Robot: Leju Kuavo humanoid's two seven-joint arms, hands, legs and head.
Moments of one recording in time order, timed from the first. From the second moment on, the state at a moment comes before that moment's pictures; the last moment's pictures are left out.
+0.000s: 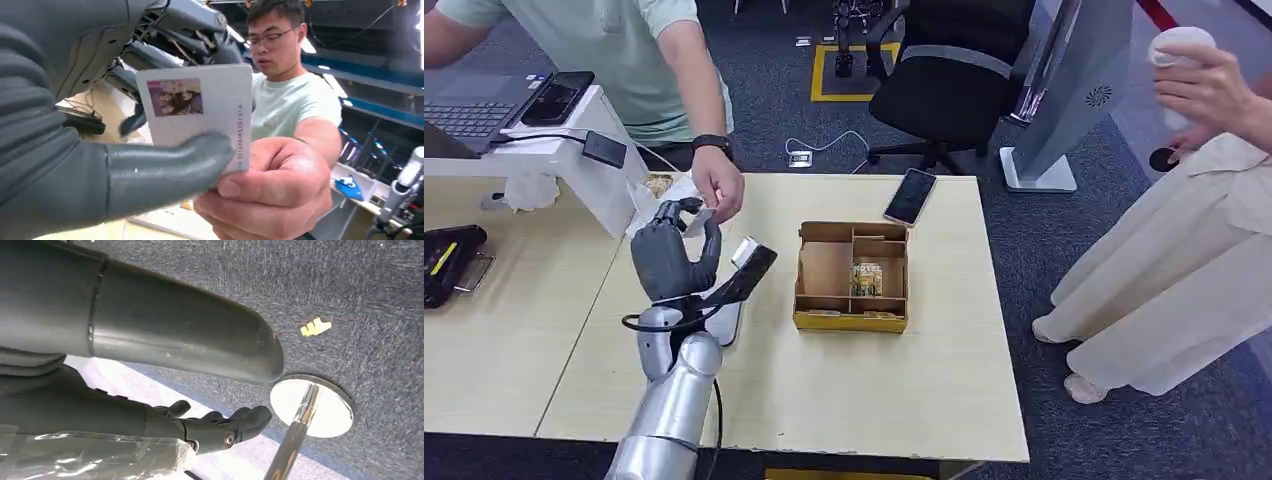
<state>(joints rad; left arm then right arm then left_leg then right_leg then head) -0.41 -0.33 0.12 -1.14 -1.22 0.69 -0.43 0.00 0.18 -0.88 -0.33 1.56 -0.69 -0.12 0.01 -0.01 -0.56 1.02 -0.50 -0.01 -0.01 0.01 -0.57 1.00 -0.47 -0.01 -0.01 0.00</state>
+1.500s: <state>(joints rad) -0.33 -0.32 0.12 -1.26 -1.19 0.69 -0.57 0.00 0.18 -0.87 -0.33 1.53 -0.69 -0.14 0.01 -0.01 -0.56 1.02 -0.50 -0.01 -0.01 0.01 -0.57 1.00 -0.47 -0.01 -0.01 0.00</state>
